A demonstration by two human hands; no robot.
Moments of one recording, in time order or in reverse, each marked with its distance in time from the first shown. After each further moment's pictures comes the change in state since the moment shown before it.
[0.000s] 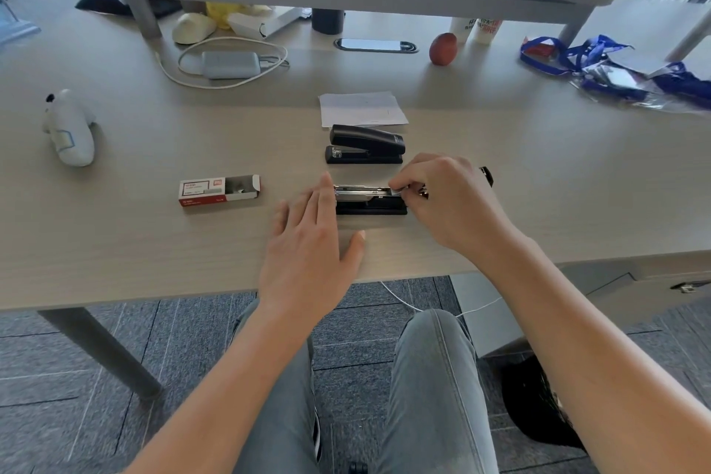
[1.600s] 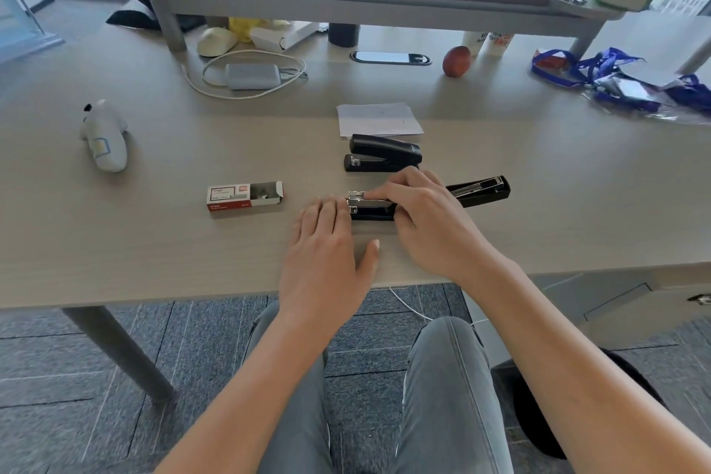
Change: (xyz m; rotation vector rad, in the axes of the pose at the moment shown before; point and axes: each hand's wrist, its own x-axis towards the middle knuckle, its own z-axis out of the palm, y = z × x) left_hand -0.006 -0.006 -0.001 0.056 -0.013 -0.010; right_hand -0.007 -0.033 0.027 0.068 -0.104 -0.030
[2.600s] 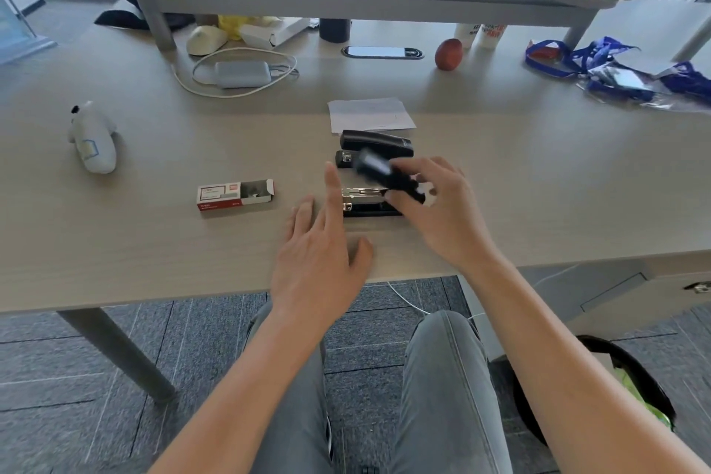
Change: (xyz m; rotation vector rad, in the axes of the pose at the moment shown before) left_hand -0.003 0.005 -0.007 -0.184 0.016 0.007; right_hand -0.002 0.029 0.005 0.342 0.246 0.211
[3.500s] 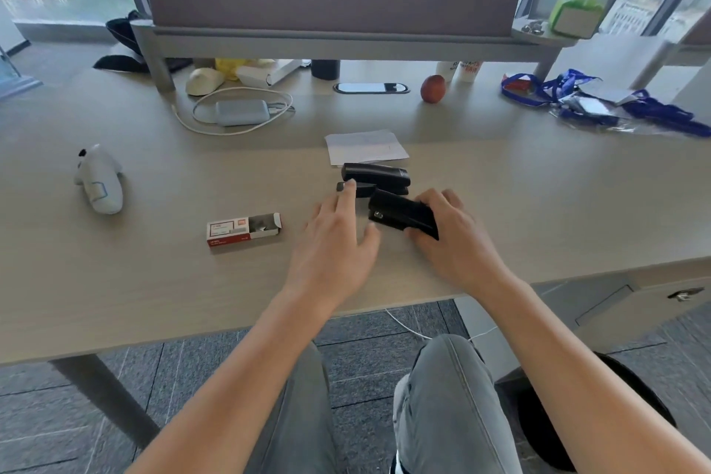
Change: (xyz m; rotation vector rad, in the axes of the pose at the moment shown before) left_hand 0.043 0.007 -0.031 -0.213 -0.024 0.034; right_hand -0.005 -0.002 -0.014 -0.340 -0.095 0.054
